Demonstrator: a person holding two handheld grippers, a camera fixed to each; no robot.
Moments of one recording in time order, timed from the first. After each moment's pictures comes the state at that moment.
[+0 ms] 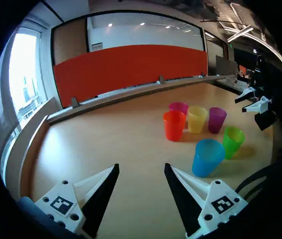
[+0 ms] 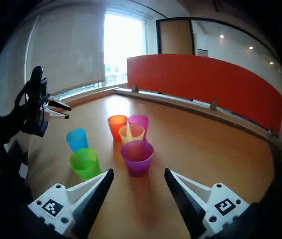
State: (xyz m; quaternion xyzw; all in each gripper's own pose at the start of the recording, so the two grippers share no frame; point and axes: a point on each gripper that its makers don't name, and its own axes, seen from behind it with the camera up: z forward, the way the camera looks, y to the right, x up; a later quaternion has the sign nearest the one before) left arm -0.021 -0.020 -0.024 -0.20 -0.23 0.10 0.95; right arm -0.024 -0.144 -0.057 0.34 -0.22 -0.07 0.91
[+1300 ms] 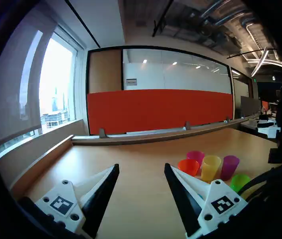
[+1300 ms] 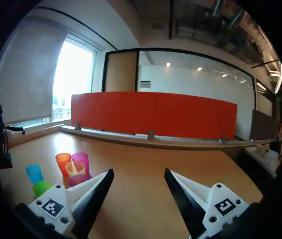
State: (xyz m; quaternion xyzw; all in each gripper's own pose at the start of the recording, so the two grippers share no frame) left arm 0.054 -0.010 -0.017 -0.08 -0.06 0.02 1.00; right arm 0.045 -0.060 -0.010 0.10 -0.06 -0.03 0.99
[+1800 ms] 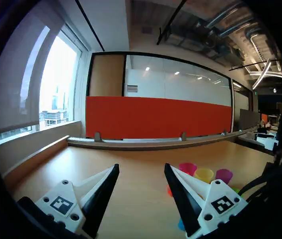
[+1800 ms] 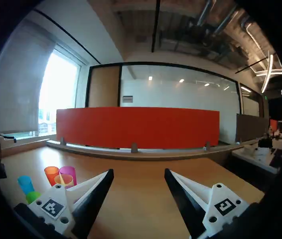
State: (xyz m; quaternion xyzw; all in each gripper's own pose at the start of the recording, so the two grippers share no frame) left arm 0.065 0.016 -0.017 -0.08 -0.03 -0.02 1.00; right arm 0.065 -0.033 -0.017 0.03 0.00 -0.01 1.00
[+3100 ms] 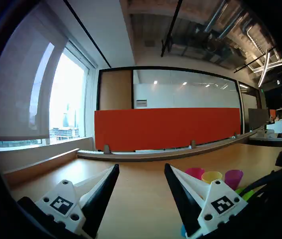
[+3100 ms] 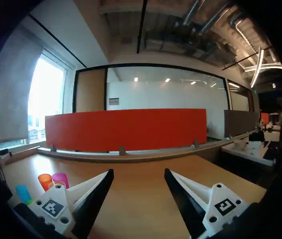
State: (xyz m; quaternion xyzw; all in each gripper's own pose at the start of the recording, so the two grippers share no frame) left arm 0.056 0.024 -0.018 -0.02 0.04 0.01 1.00; right arm 0.074 -0.007 -0.022 -0.02 0.00 0.02 1.00
